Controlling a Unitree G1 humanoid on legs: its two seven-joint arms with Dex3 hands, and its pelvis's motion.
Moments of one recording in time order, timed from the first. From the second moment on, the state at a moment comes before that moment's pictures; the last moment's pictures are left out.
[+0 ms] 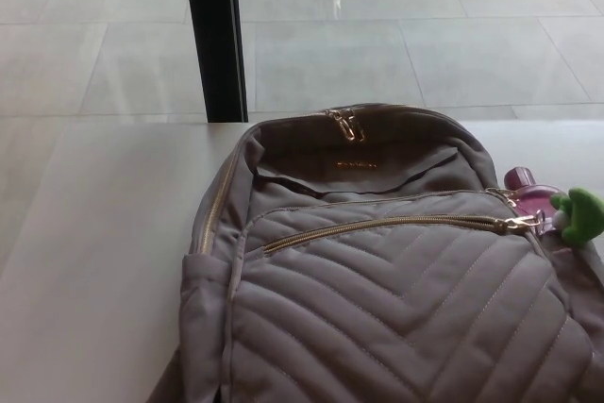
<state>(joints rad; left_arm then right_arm) 0.12 0.54 0.56 1.15 -0.33 -0.24 -0.54 -0.16 -0.86 -0.12 -0.02 -0.31 0.13 0.33</state>
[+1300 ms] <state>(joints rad) 0.13 0.54 0.57 1.14 -0.34 -0.24 -0.53 -0.20 -0.87 0.04 -0.14 -0.37 0.22 0.43</state>
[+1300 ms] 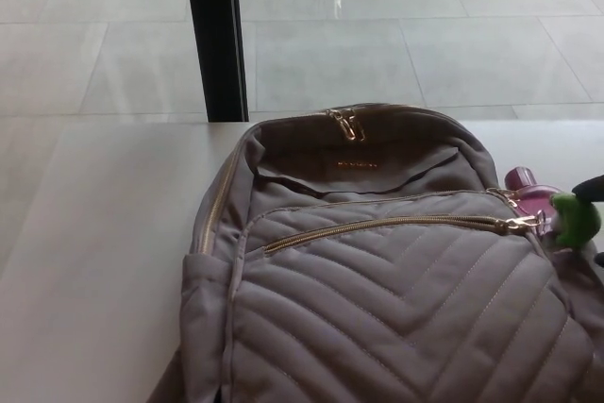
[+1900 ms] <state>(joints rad) 0.13 0.54 0.57 1.15 -0.34 -0.24 -0.53 -0.26 -0.87 0.09 -0.05 -0.41 0.25 0.44</state>
